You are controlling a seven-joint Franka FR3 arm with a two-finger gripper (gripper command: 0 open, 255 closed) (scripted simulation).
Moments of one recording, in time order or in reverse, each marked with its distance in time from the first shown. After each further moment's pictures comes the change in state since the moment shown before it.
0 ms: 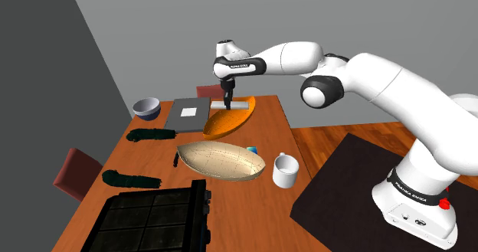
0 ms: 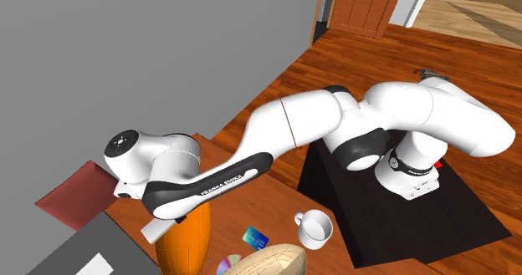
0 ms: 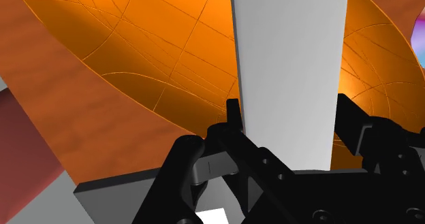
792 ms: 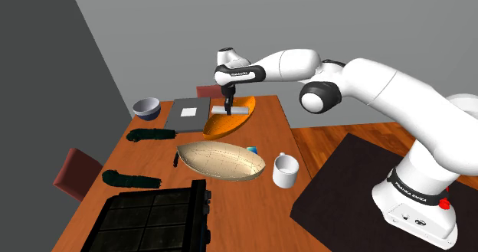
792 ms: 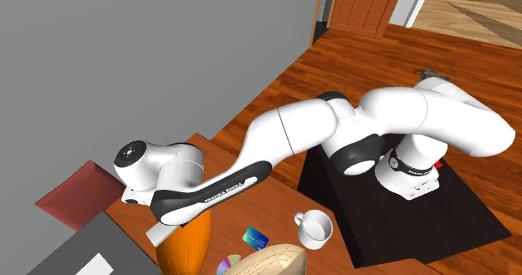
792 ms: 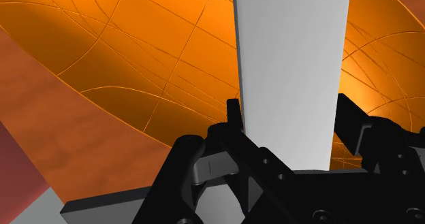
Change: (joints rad) arm -0.003 0.062 0.003 0.024 0.001 0.039 0.000
